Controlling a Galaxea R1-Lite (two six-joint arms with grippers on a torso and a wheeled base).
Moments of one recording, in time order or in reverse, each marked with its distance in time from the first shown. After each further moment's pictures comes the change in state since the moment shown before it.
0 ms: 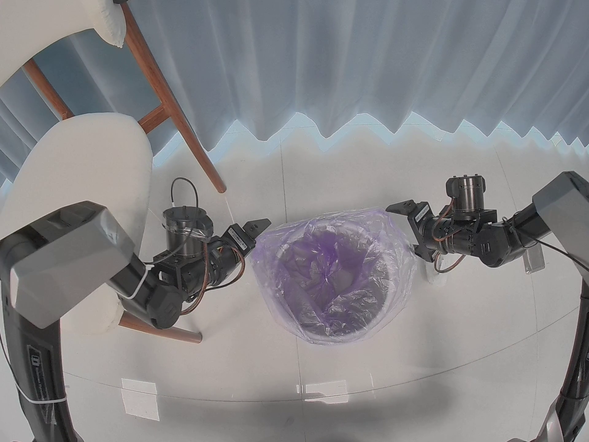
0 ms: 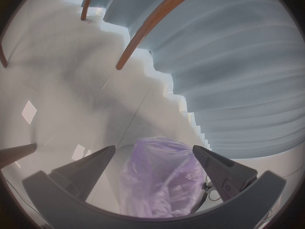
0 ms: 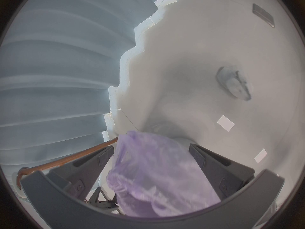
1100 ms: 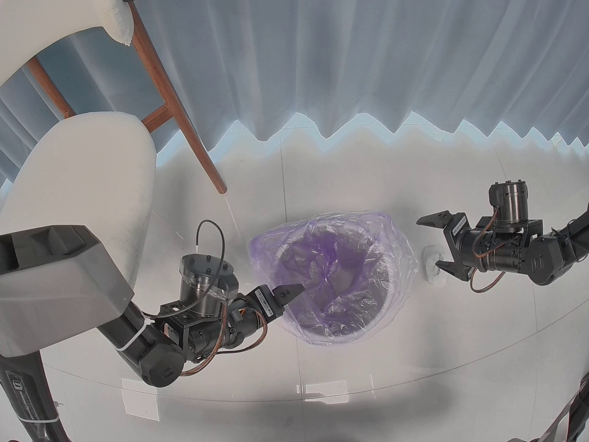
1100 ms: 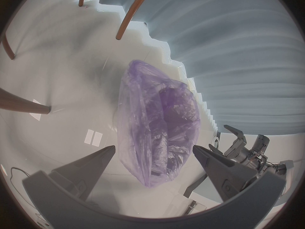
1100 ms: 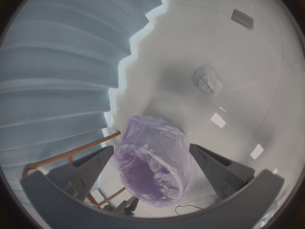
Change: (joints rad) left arm -0.206 -0.144 0.326 0.010 0.035 0.010; right arm -0.024 -0.313 0.353 0.008 -0.021 0.012
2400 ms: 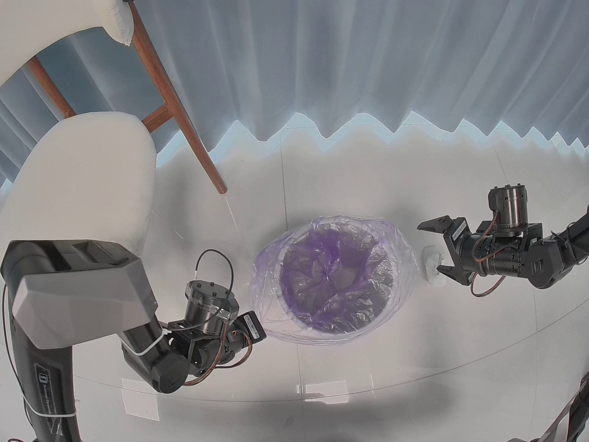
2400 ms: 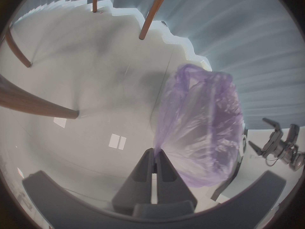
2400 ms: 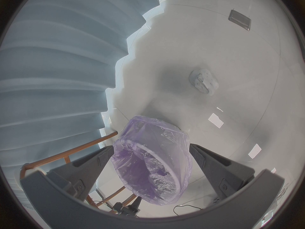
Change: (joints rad) left arm 0.049 0.142 0.042 -0.008 0.138 0.109; right arm 0.003 -0.001 0.021 0.000 -0.019 -0.002
